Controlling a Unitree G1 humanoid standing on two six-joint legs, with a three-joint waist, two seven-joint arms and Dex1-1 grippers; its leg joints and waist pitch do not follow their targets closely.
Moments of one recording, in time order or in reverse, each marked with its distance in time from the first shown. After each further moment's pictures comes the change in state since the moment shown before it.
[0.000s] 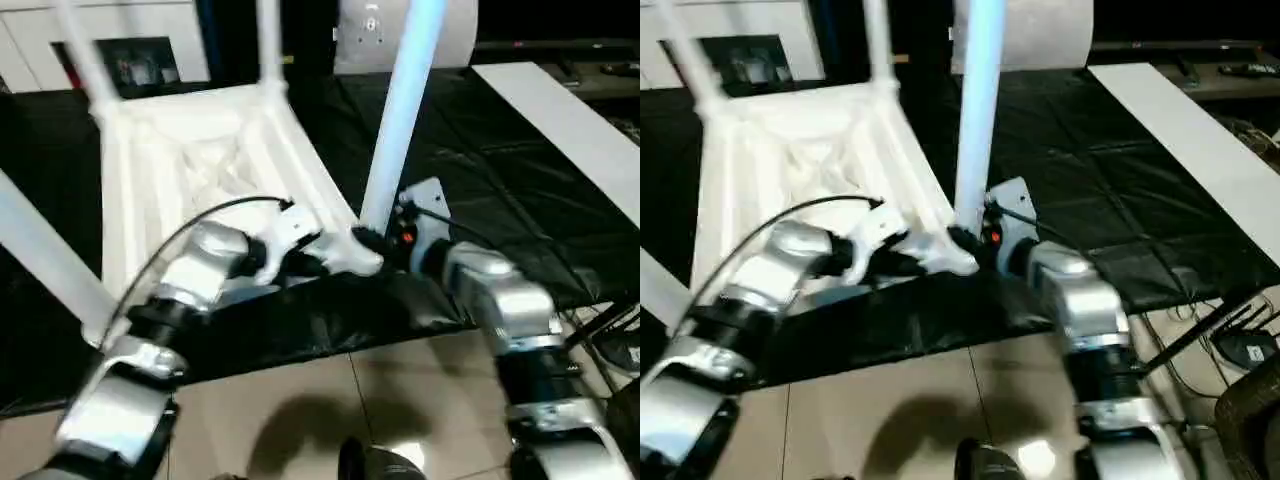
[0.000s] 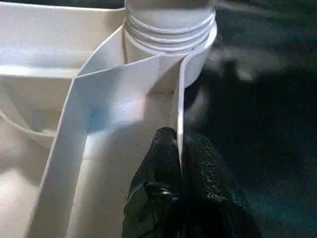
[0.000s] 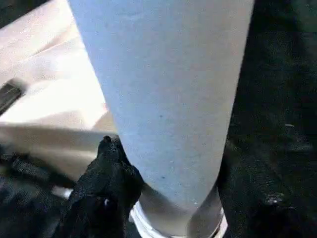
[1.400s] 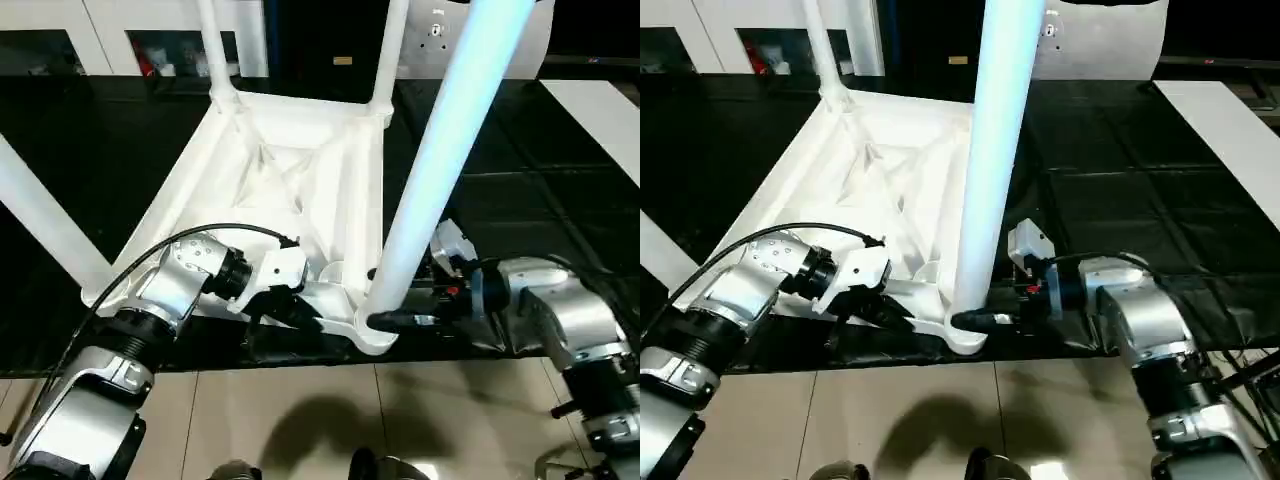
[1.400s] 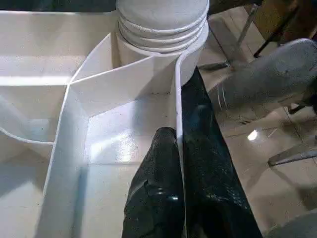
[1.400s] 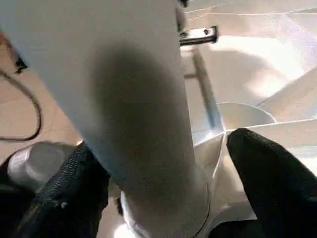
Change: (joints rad) left arm 0.060 0.197 -0.129 0.004 -0.078 -0.442 -0.545; right arm 0.048 -0.434 0.202 0.027 0.193 -0.215 0.965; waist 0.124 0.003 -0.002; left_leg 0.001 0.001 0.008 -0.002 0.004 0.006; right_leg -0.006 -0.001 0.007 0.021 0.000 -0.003
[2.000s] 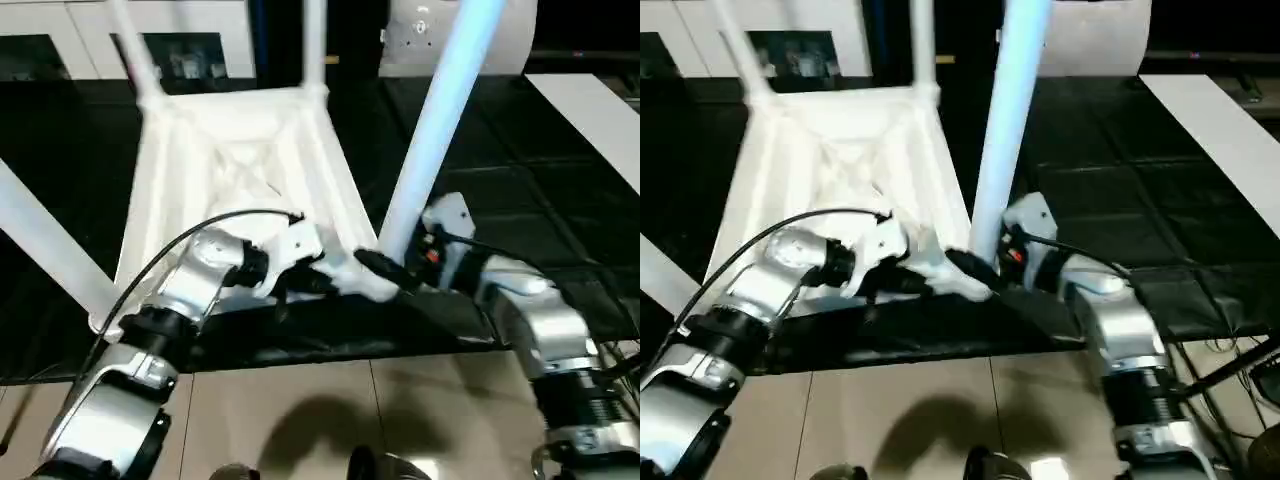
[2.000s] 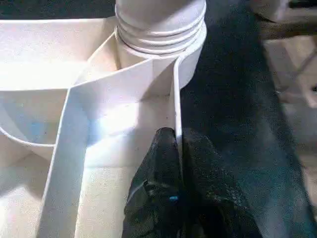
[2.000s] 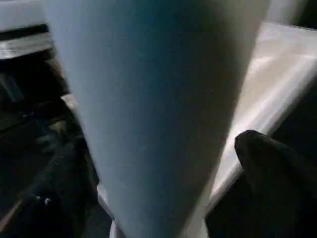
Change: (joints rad) left arm -0.007 -0.087 0.065 0.005 0.033 0.143 0.233; right arm 0.062 0.142 -0.136 -0.054 -0.063 -0.048 -0.430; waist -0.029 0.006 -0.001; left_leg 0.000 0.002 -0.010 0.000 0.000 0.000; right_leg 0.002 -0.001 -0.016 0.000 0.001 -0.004
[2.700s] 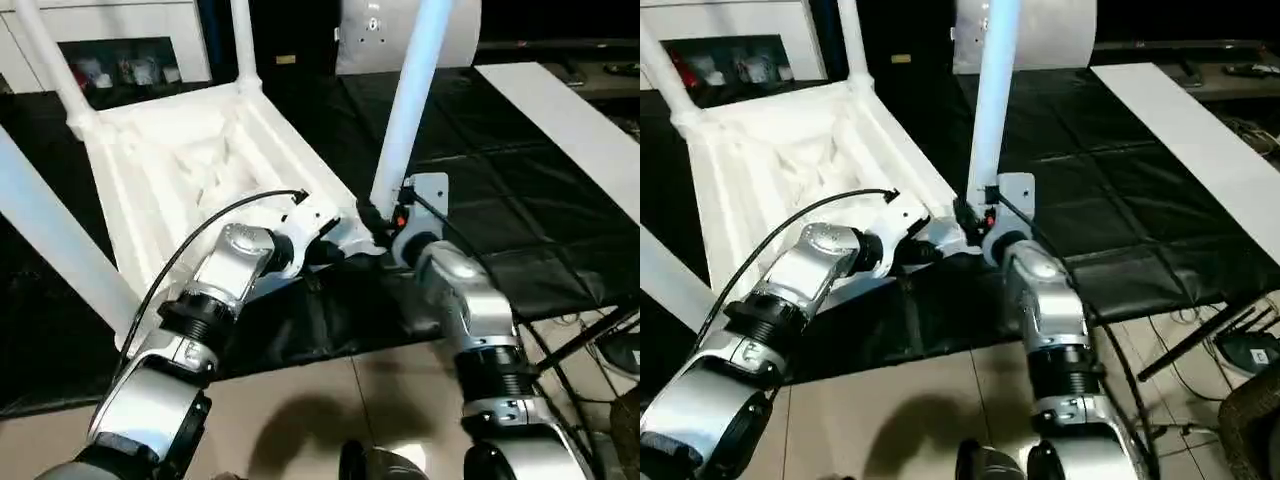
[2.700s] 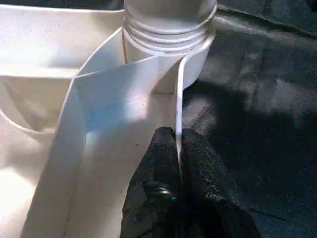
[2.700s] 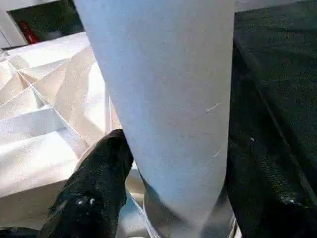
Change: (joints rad) left arm -0.089 -0.179 0.089 0.041 0.048 0.310 0.445; right arm -0.138 0.408 -0.153 0.147 -0.118 0.067 -0.720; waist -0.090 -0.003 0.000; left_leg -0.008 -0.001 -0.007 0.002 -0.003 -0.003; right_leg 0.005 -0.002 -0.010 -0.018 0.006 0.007
